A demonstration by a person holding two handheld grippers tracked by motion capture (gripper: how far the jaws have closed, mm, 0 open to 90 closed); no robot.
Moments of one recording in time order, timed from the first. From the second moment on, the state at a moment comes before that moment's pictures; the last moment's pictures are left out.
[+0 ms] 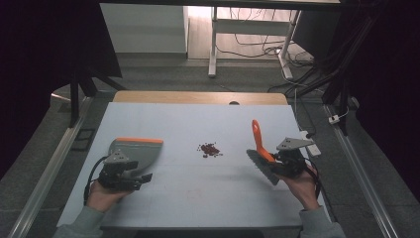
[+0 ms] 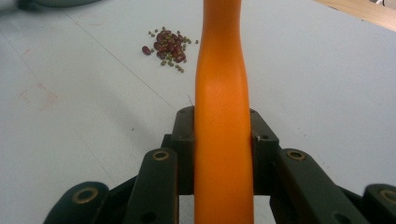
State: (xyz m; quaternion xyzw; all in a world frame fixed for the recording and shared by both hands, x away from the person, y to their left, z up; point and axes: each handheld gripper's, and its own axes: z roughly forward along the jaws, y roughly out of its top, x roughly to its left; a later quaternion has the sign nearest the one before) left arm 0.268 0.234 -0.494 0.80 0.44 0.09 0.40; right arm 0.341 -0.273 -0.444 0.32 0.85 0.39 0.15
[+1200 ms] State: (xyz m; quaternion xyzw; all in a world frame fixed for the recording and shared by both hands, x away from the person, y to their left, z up) left arm 0.266 0.219 -0.487 0.81 0.42 0.10 0.39; right arm 0.338 -0.275 -0.445 0.35 0.84 0.39 0.16
